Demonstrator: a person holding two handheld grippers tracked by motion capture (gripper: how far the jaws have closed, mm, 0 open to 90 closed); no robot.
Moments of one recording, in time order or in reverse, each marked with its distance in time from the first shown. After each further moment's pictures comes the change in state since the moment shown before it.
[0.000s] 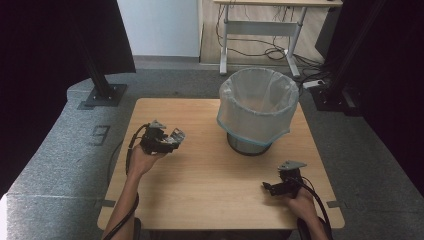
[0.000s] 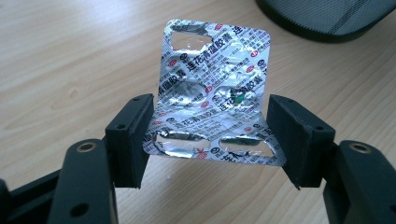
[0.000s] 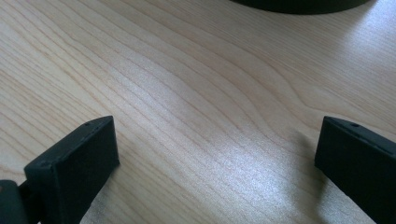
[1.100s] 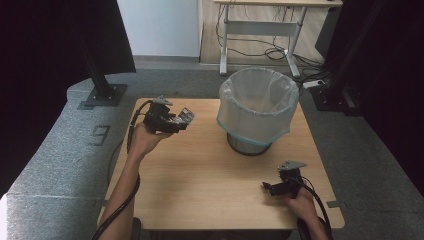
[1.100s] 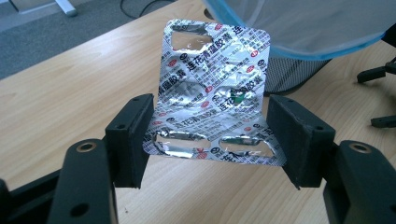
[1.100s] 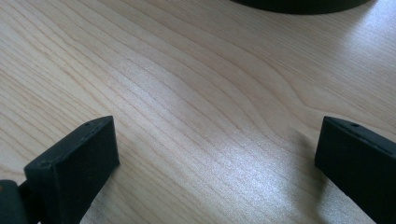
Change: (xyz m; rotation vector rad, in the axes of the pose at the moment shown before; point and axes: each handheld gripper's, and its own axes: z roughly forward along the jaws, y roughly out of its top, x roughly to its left) left arm -0.025 0.083 -0.045 -0.038 -0.049 0.077; right arm 0.000 0.000 0.000 -0.001 -0.002 -0.001
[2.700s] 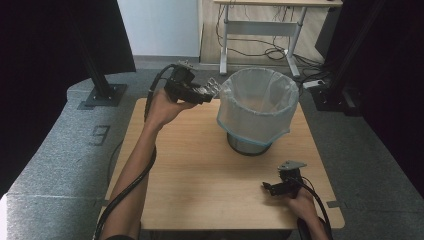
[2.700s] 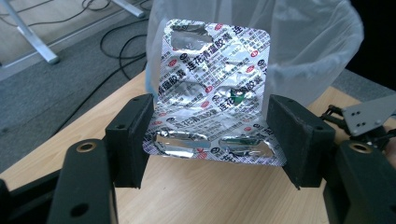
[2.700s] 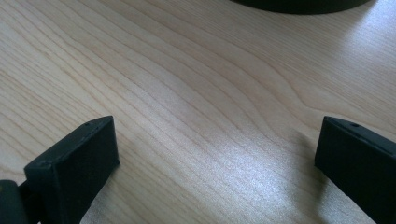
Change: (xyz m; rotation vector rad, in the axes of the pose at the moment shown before) left arm -0.049 0.118 -0.024 -0.056 -0.075 0.114; right arm 0.000 0.000 0.000 0.001 0.002 0.001
